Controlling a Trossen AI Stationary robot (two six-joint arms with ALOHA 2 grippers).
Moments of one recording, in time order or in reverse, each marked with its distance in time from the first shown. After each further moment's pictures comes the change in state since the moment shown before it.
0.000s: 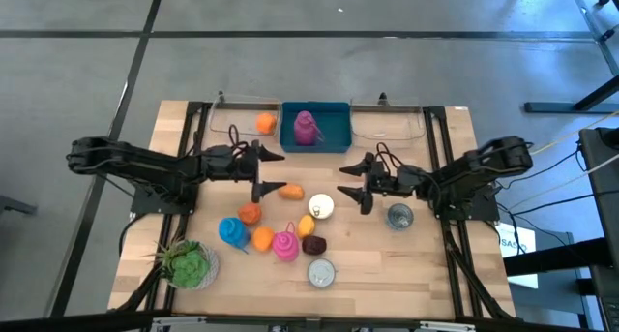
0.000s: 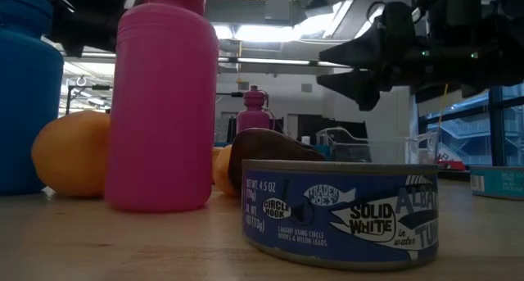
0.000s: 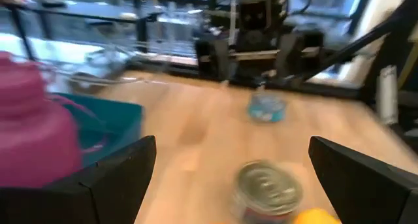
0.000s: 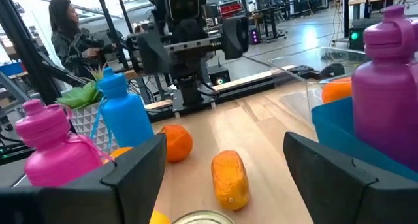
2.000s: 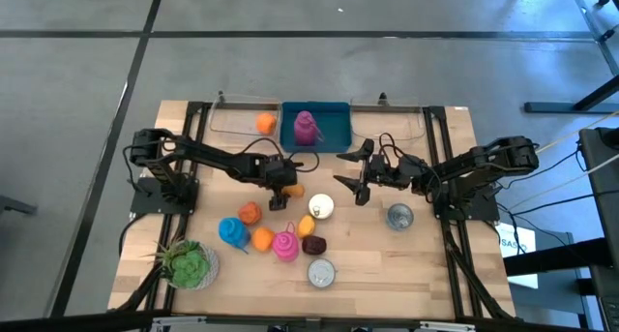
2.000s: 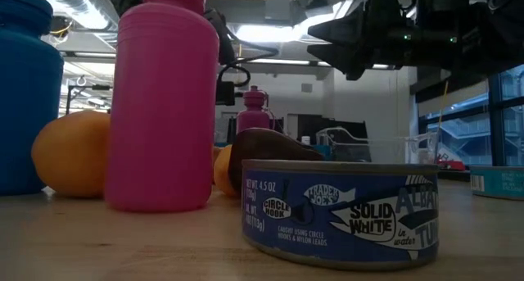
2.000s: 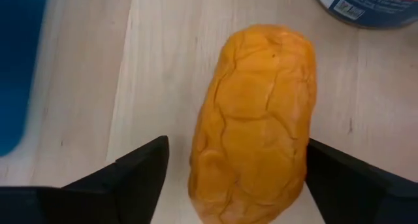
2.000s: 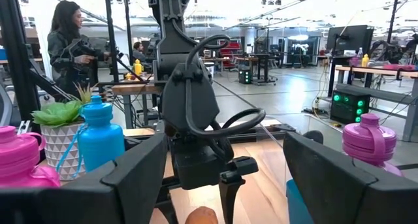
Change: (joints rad) left arm -0.012 0.586 0.502 -0.848 -0.075 0.101; right arm -0.071 -0.060 0.086 -0.016 -0.056 -0.239
